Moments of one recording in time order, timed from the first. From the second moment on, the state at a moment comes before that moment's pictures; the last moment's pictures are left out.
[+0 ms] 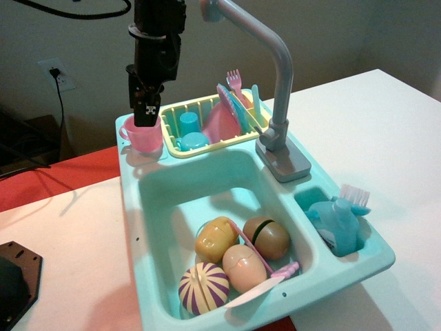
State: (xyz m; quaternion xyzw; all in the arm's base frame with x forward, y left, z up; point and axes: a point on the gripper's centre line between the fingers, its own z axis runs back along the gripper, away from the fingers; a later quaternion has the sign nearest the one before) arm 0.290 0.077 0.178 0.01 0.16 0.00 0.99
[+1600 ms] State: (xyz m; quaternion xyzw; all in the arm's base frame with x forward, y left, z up) arm 0.281 0.079 0.122 0.02 0.18 0.02 0.98
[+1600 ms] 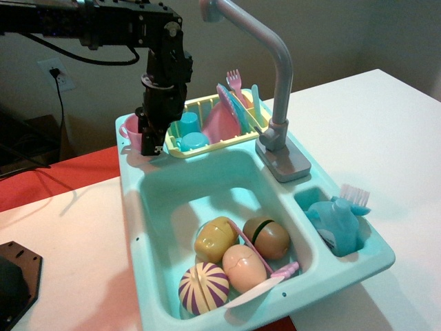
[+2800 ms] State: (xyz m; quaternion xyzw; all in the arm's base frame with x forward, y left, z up) arm 0.339 0.008 0.162 -0.01 0.13 -0.05 0.99
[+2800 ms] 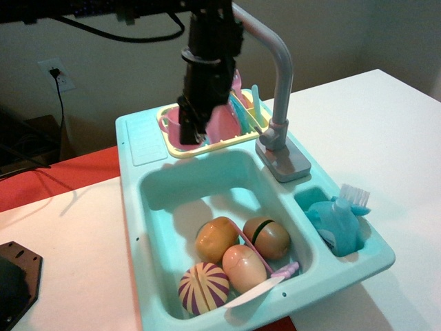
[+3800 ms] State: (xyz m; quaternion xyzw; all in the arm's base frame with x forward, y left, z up) arm 0.335 -0.054 0.094 0.02 0.15 -0.09 0.99
